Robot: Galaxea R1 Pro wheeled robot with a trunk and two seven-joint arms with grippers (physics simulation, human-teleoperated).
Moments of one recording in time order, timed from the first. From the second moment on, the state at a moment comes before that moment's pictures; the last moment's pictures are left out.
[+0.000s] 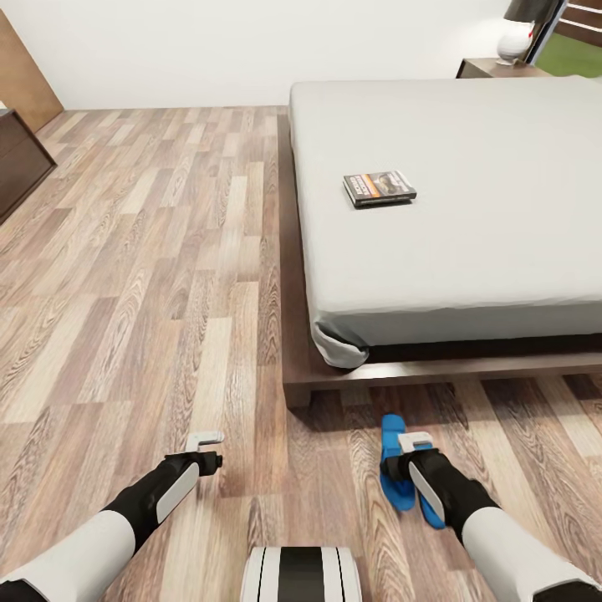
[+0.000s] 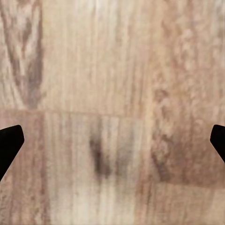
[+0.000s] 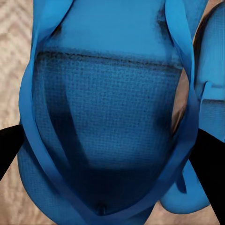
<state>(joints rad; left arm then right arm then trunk) -0.70 0.13 -0.53 -0.56 0.68 0.37 0.33 -0.71 -0.08 0.25 -0.51 -0.17 0.51 -0.05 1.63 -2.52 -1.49</state>
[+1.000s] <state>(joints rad) -0.70 0.13 -0.54 -0.56 0.68 0.37 0.33 -0.81 -0.08 0.26 -0.28 -0.17 0.42 0.03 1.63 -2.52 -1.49</state>
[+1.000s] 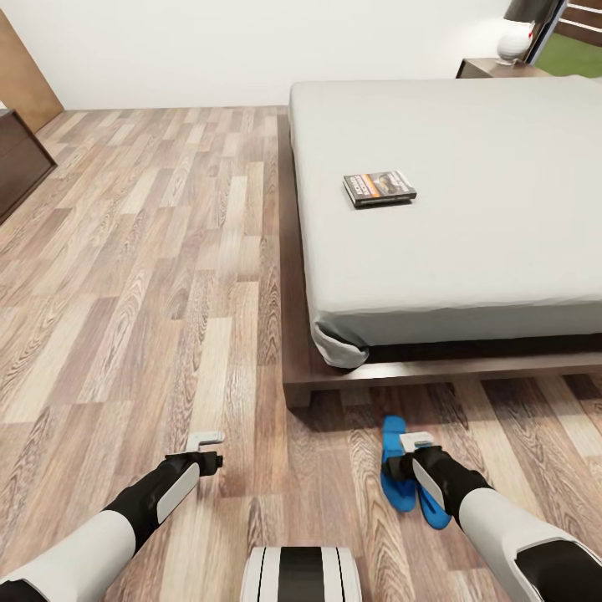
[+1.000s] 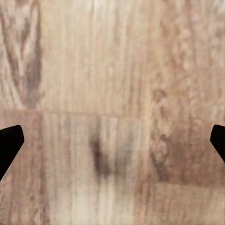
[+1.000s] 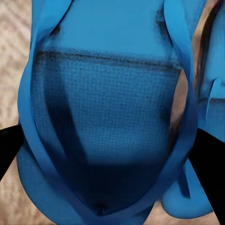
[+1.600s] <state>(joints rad) -0.70 0.13 -0.54 -0.56 0.68 0.37 0.33 -0.81 -0.08 0.30 -0.29 -0.17 0.48 0.03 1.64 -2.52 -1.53</state>
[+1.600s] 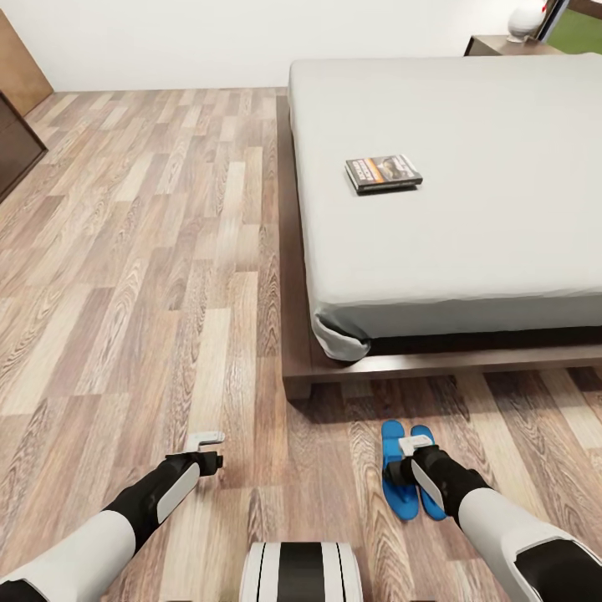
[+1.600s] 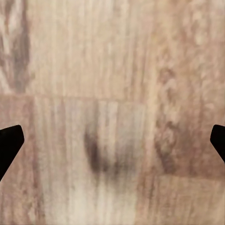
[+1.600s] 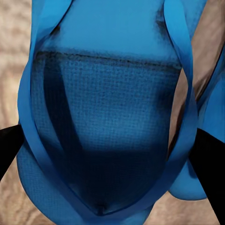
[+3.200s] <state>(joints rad) -0.70 0.13 -0.54 -0.56 0.68 0.37 0.33 -0.81 -0.08 0.30 -0.30 -0.18 0.44 -0.04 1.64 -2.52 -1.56</state>
